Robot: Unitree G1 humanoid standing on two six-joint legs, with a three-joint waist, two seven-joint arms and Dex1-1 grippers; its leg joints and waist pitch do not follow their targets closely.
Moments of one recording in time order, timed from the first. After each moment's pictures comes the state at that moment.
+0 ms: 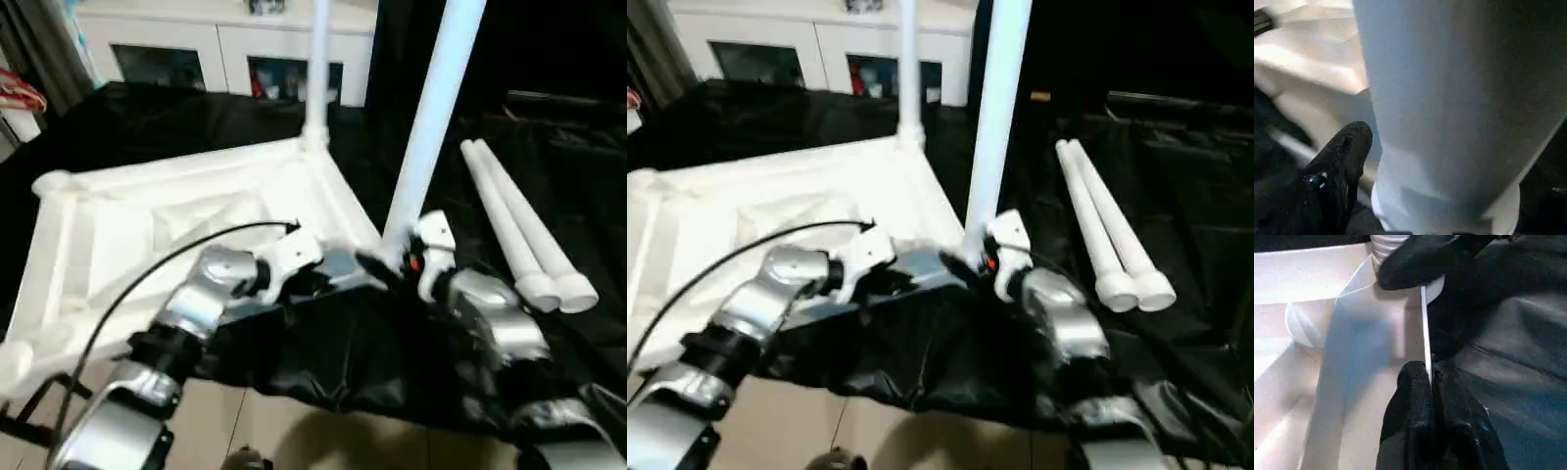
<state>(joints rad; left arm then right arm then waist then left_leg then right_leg) -0.61 0.27 -0.31 0.55 0.09 0.15 -1.09 -0.46 -0.26 0.05 0.57 0.11 0.08 0.83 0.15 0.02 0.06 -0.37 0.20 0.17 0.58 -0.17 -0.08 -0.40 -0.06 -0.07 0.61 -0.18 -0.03</state>
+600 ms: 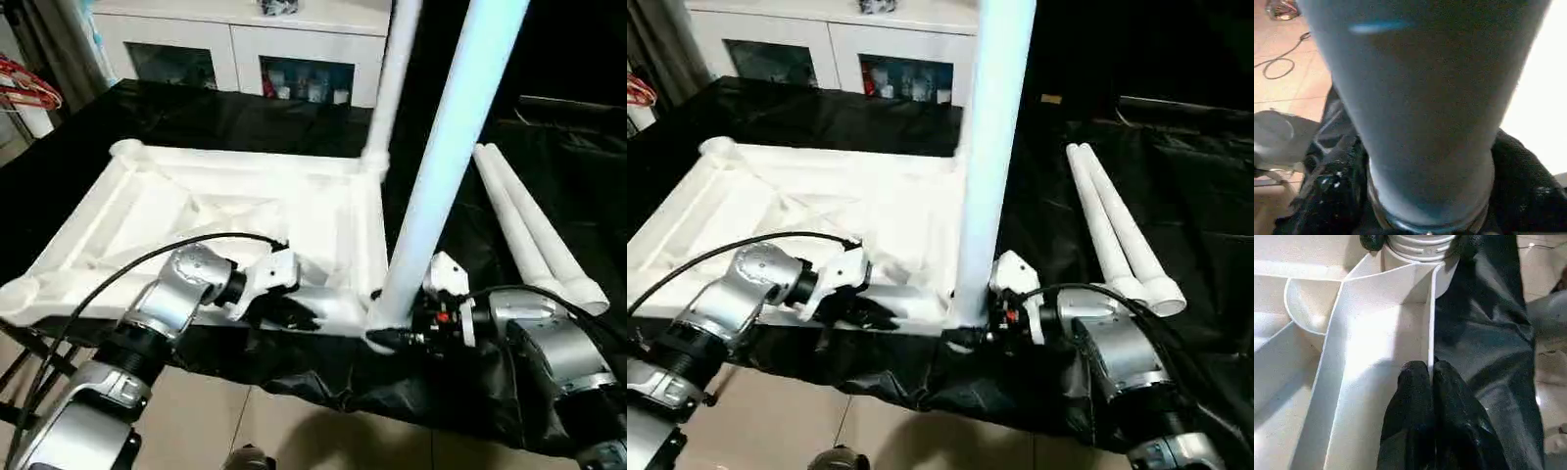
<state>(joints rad) -0.60 0.39 -0.35 0.53 0.03 0.08 -1.40 -0.33 -0.47 0.20 0.28 0.18 0.19 1.26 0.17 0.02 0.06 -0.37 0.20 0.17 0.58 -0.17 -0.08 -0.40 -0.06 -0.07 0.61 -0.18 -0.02</state>
